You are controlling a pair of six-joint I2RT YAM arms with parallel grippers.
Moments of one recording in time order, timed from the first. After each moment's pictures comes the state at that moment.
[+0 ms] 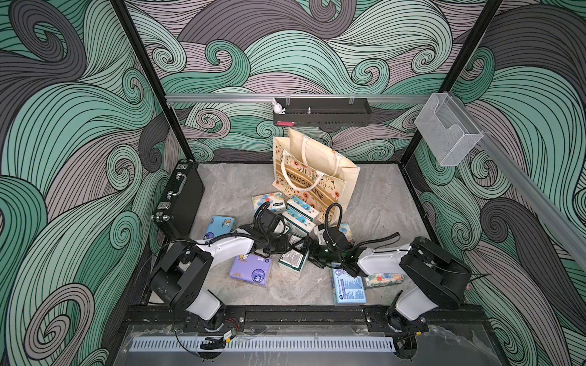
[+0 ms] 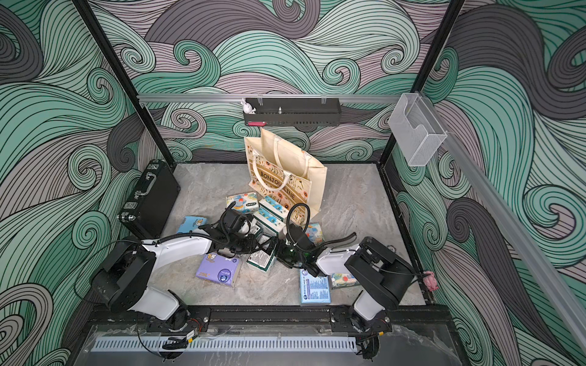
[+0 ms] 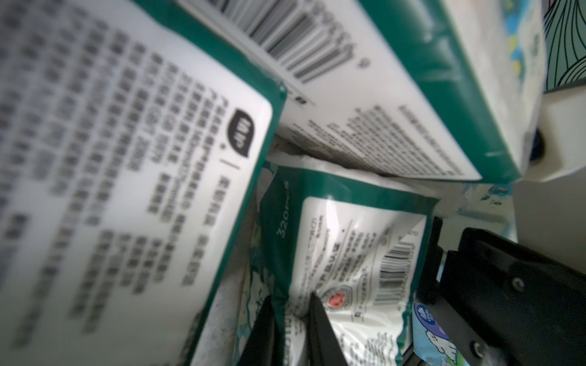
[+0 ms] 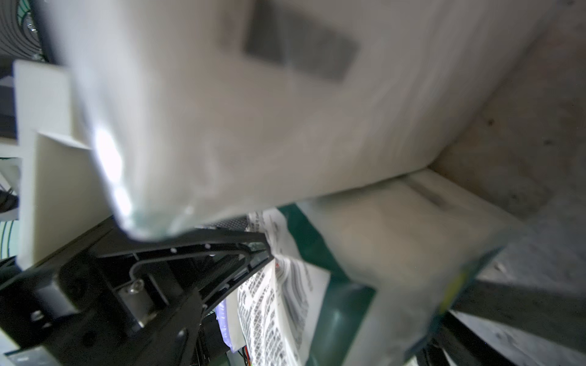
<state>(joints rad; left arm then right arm) -0.61 1.51 0.73 -0.27 0.35 -0.56 0.84 1.61 0.50 0.52 -0.34 1.21</state>
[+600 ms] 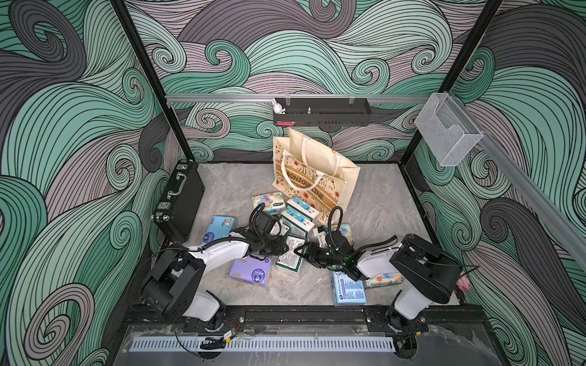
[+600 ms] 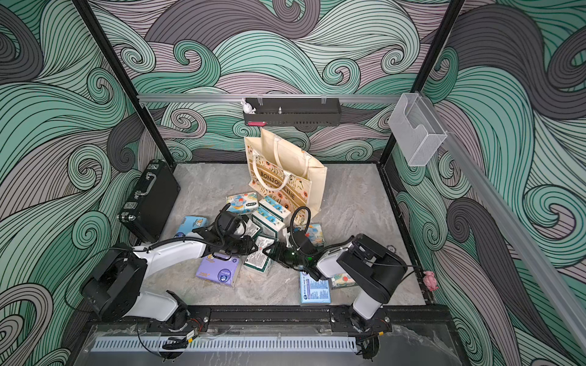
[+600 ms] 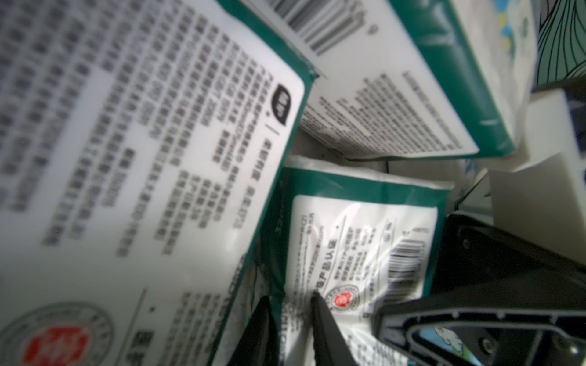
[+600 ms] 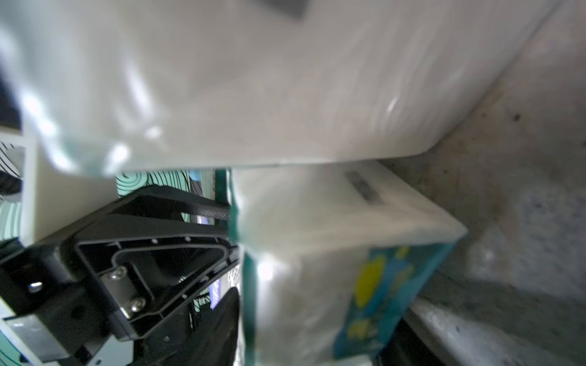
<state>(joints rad) -0.60 1.43 0.68 -0.29 0.35 -0.56 0.83 1.64 0.44 0.65 -0.37 1.17</state>
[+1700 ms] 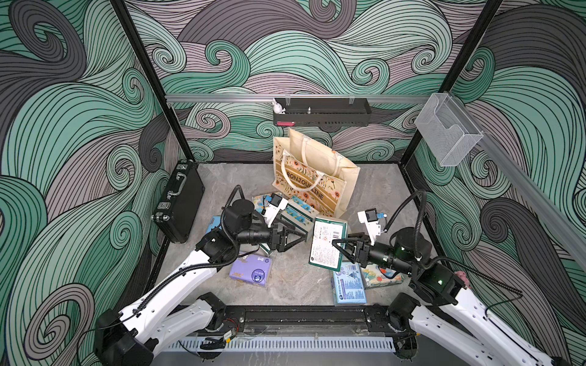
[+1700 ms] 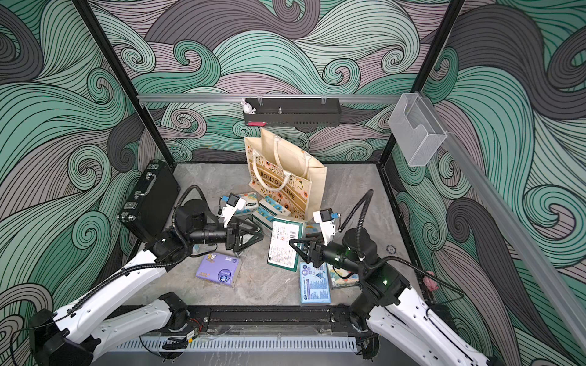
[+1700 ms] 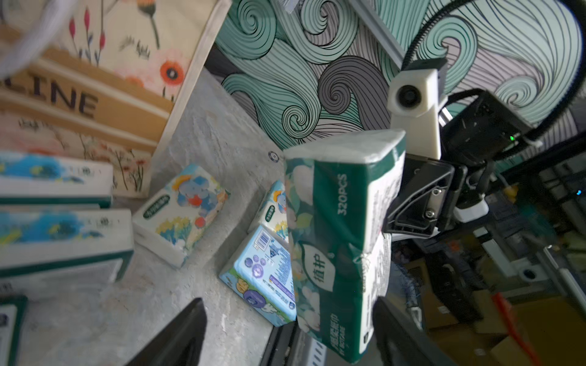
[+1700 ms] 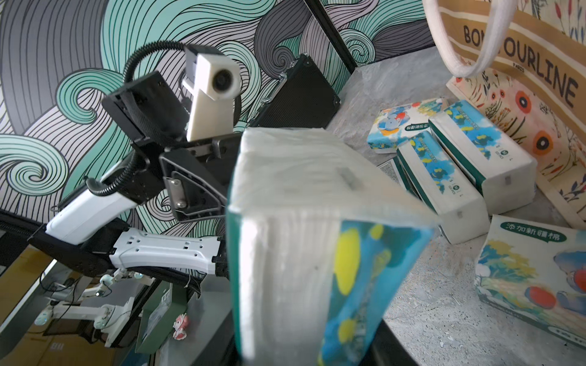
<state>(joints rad) -0.61 0.97 0.88 -0.24 0.74 -0.39 0.72 0.58 0.70 -0.36 -0.39 0.58</state>
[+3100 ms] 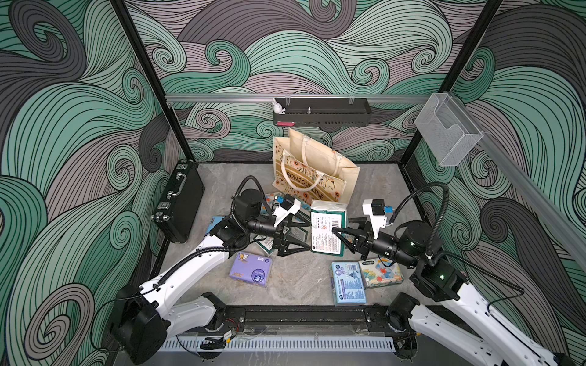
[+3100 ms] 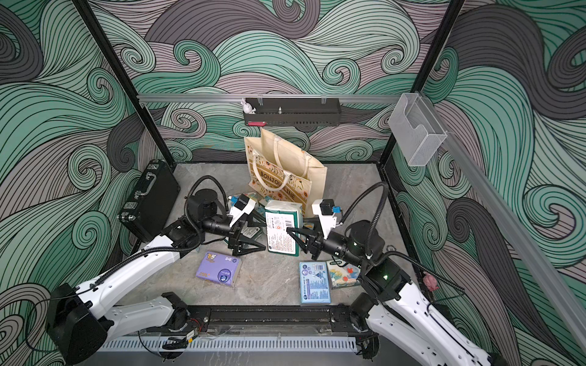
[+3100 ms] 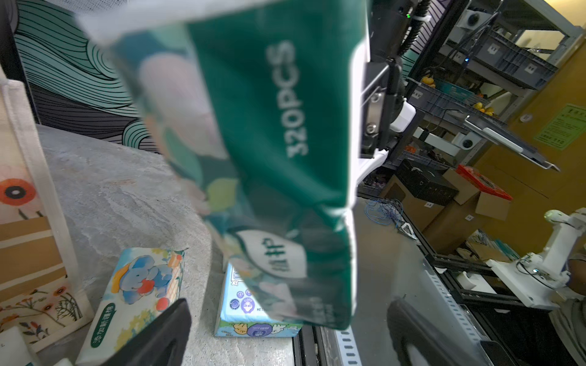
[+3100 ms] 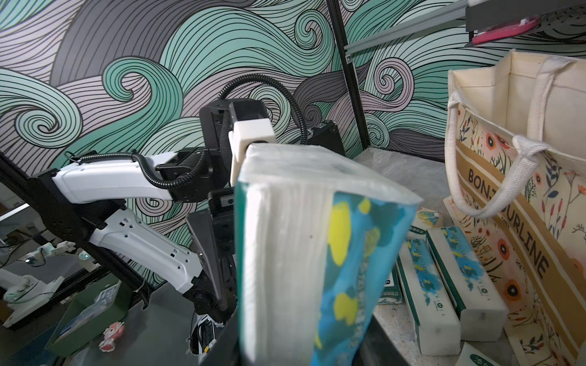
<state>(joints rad) -0.59 1.14 0.88 -0.05 1.10 -0.02 0.72 0.66 0.76 -0.17 -0.37 0.32</state>
